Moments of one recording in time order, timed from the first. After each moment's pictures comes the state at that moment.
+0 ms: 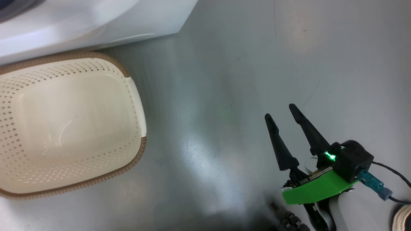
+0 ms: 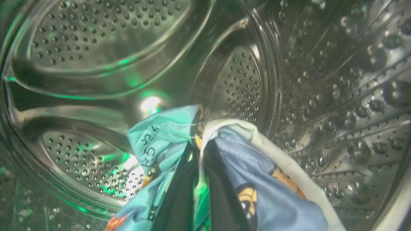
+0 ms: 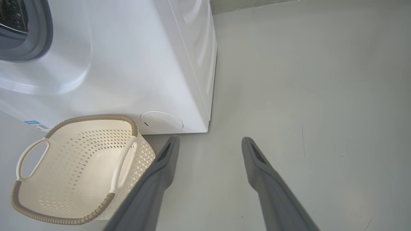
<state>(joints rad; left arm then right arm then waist) -1.33 0.34 -0.05 0.49 -0.08 -0.06 -0.26 -0.23 -0.09 0.21 0.01 0.28 0.13 -0.26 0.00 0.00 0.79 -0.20</state>
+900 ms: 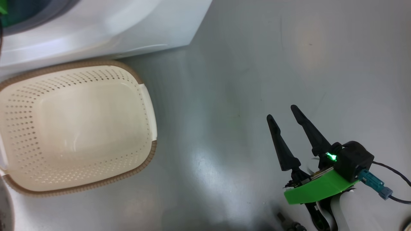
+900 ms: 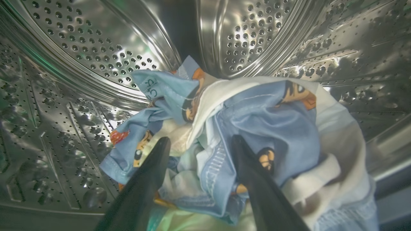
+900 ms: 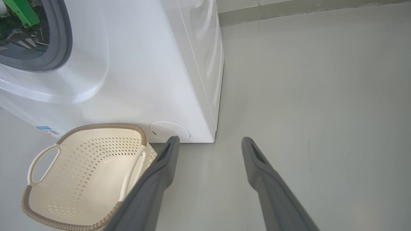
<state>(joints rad) -1.35 0.26 -0.04 1.01 -0.15 -0.08 -0.25 -0.23 -0.10 0.21 0.03 0.28 0.13 -0.26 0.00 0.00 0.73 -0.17</state>
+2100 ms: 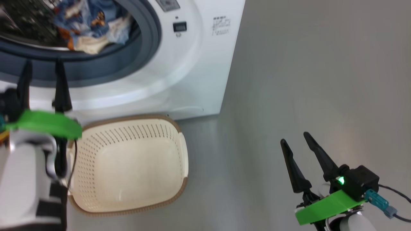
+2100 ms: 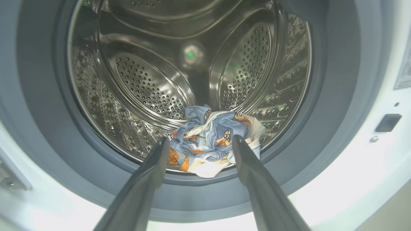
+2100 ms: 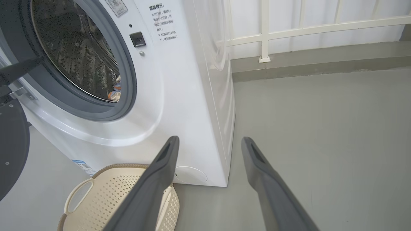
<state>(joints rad) -0.65 0.14 0.05 0.51 -0.21 -0.07 -0.26 -0.11 -0.11 0.15 0.06 0.28 0.13 -0.26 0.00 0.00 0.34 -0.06</state>
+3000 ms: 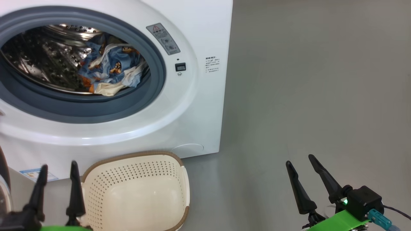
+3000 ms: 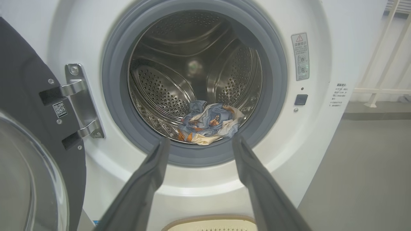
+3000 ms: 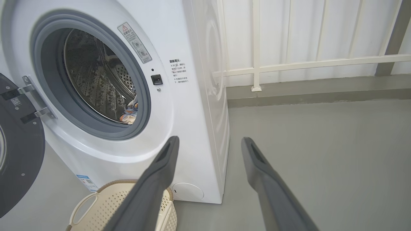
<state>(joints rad) 0.03 0.10 0.09 -0.01 -0.21 -0.01 -0.25 0.00 -0.12 0.14 0.05 0.27 0.13 -0.26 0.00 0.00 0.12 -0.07</state>
